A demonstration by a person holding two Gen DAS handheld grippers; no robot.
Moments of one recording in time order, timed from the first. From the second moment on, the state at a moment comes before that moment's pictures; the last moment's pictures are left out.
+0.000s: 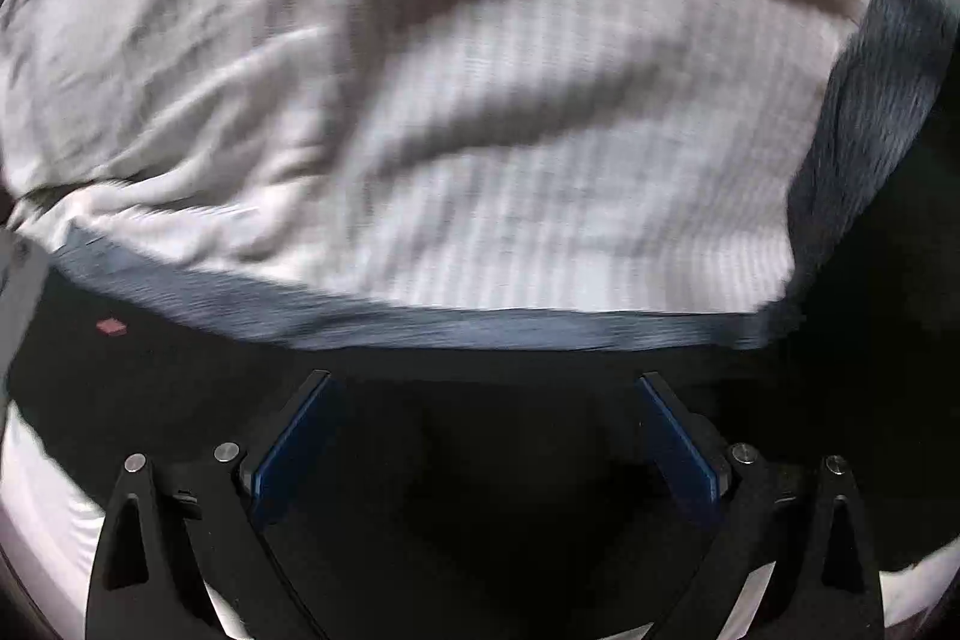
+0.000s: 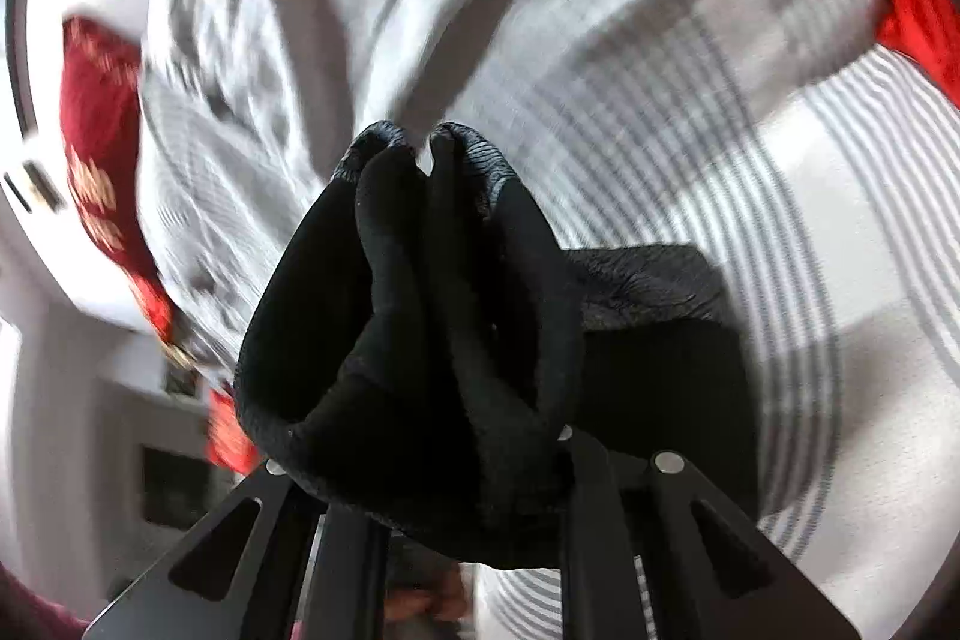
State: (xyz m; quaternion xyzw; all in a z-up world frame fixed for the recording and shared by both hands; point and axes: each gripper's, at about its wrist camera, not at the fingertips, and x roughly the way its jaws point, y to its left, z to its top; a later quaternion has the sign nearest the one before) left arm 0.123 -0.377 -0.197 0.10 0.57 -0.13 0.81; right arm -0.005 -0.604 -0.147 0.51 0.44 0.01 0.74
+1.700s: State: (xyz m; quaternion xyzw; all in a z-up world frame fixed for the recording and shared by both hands) left arm 0.088 -0.353 -0.225 0.07 0.66 -0.14 0.74; right arm 0.041 -0.556 -0.238 0.29 0.67 0.00 0.68
